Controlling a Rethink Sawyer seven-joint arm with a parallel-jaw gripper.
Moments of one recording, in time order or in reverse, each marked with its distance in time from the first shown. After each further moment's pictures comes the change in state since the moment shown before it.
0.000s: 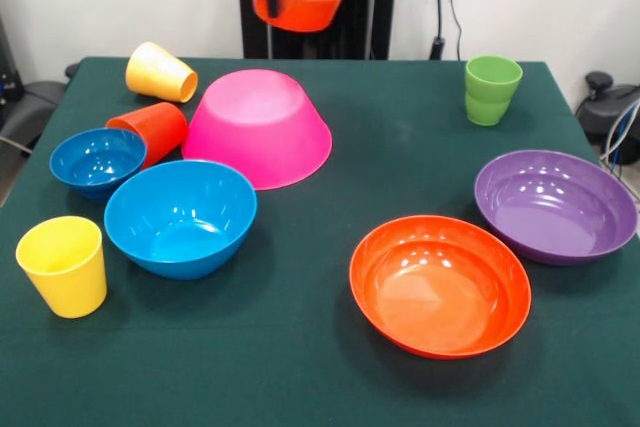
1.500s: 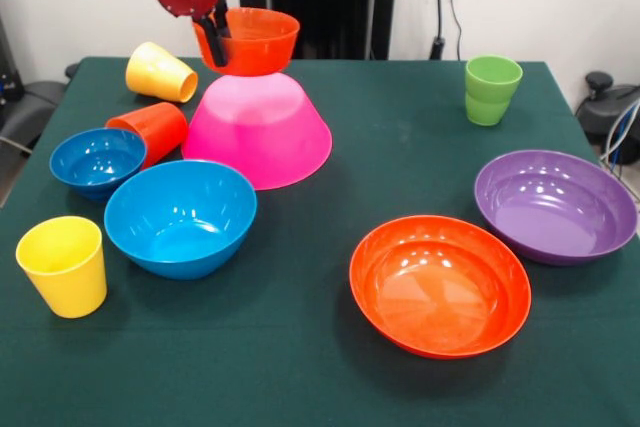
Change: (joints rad) arm -0.200 0.059 -0.015 -0.333 -0.017 -0.187 0.016
